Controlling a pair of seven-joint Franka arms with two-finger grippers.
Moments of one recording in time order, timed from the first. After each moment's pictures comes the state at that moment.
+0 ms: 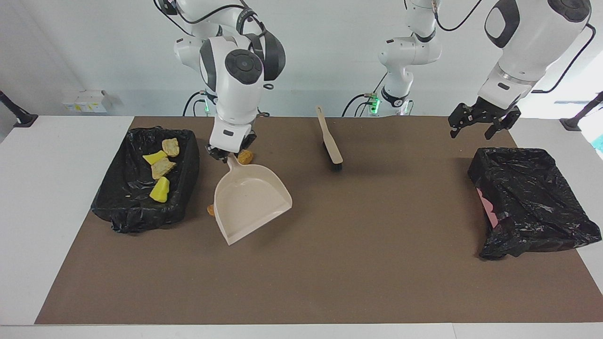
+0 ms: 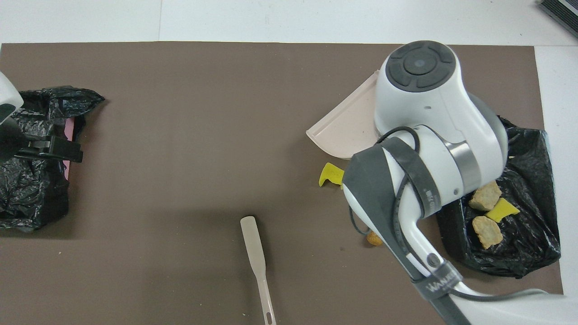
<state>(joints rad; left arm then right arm) 0.03 -0.04 -0.10 -1.67 -0.01 1.63 0.05 0.29 0.33 0.14 -1.43 -0.21 1.55 -0.04</state>
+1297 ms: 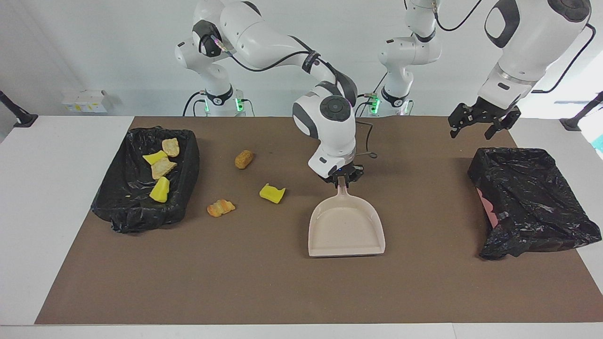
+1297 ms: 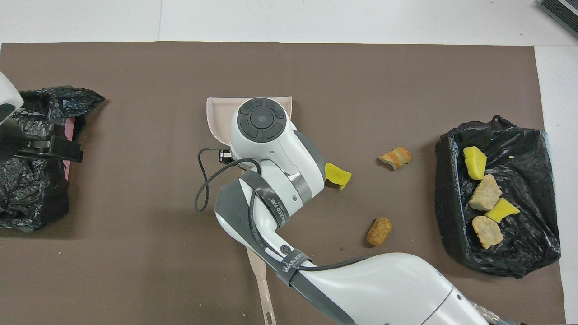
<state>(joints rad) 0.03 -0.04 -0.10 -1.67 -0.01 1.63 0.05 0.57 0.66 0.14 -1.29 0.07 2.01 0.70</state>
